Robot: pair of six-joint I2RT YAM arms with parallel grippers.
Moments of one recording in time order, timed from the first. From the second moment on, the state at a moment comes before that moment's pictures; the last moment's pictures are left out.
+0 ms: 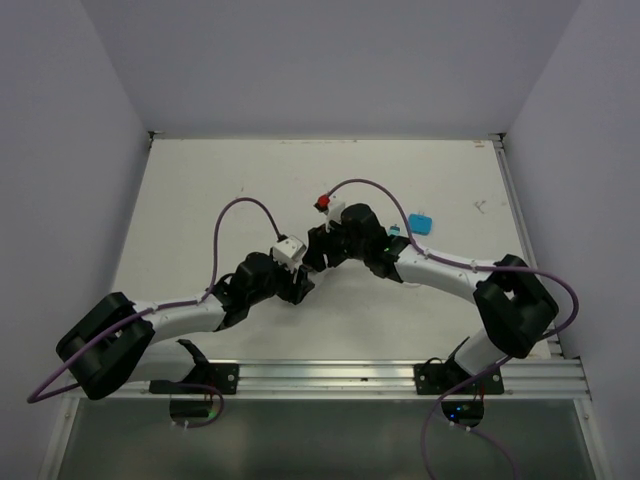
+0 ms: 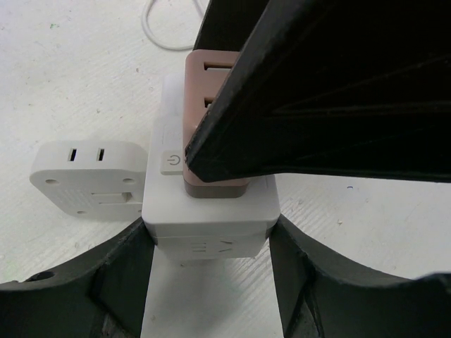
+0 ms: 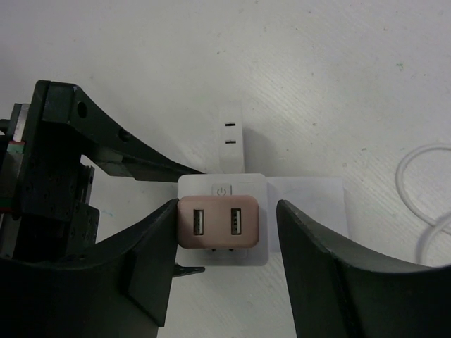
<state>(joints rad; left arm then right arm) -0.76 1.27 0.36 0.43 0.06 -0.18 0.77 1.56 0.92 0.08 -0.20 0.28</state>
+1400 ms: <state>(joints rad) -0.76 1.34 0.49 0.45 0.07 -0.23 0.62 1.50 0.93 0.04 -0.30 0.43</state>
